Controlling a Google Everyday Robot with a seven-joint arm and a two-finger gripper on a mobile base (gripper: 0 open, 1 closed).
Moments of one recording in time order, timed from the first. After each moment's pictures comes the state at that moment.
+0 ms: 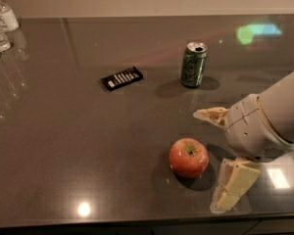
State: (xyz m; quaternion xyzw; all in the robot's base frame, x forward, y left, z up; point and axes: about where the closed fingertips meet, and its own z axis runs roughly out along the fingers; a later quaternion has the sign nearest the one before) arm 0.353 -0.110 0.876 -0.69 0.67 0.14 0.23
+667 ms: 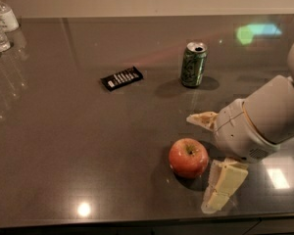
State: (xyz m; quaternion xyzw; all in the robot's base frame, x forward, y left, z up) arm 0.359 -0.099 0.857 -0.69 0.67 0.15 0.22
